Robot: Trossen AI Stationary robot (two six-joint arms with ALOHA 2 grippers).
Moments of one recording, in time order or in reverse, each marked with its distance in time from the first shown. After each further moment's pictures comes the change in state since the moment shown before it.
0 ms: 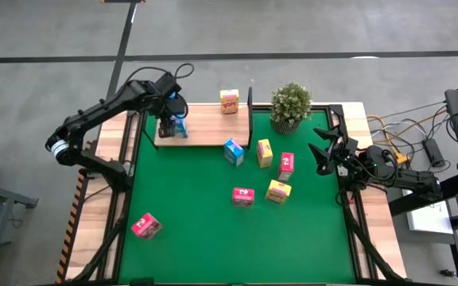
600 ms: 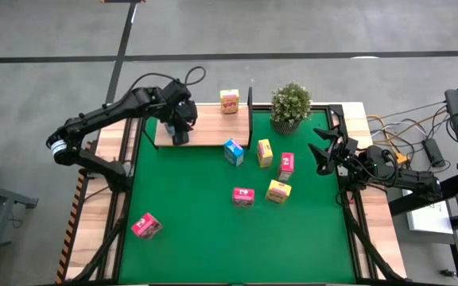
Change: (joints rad) left arm -0.163 -0.003 0.023 0.119 0.124 -0.177; right arm 0.000 0.000 0.000 0.000 0.000 0.000
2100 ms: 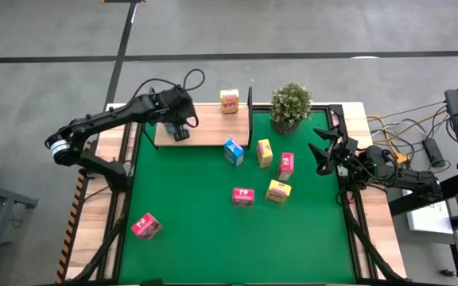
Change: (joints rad) left arm 0.029 -0.004 -0.170 0.176 -0.319 0.011; right arm 0.000 0.000 0.000 -0.002 0.000 0.008
